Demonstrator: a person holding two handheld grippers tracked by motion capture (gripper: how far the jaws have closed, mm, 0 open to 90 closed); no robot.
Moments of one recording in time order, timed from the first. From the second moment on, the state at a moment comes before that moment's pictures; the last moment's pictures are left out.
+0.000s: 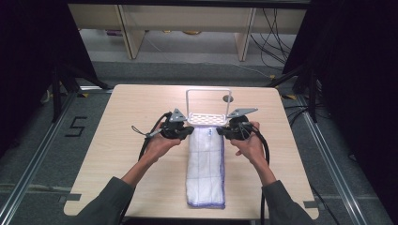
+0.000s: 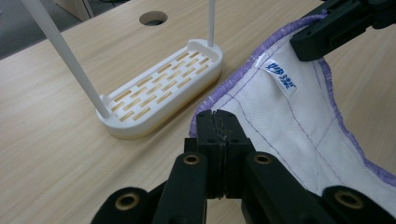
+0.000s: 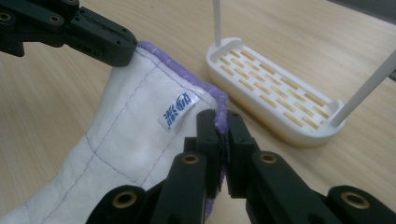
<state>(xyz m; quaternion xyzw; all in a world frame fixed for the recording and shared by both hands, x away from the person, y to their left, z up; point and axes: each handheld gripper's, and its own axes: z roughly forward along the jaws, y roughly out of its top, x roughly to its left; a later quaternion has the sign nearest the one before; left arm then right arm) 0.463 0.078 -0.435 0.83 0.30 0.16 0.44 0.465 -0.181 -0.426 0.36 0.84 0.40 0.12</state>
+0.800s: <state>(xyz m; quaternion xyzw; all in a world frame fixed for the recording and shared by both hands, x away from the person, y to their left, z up) 0.441 0.086 -0.386 0.83 0.28 0.19 0.44 0.447 -0.178 -0.390 0.34 0.82 0.43 0.14</state>
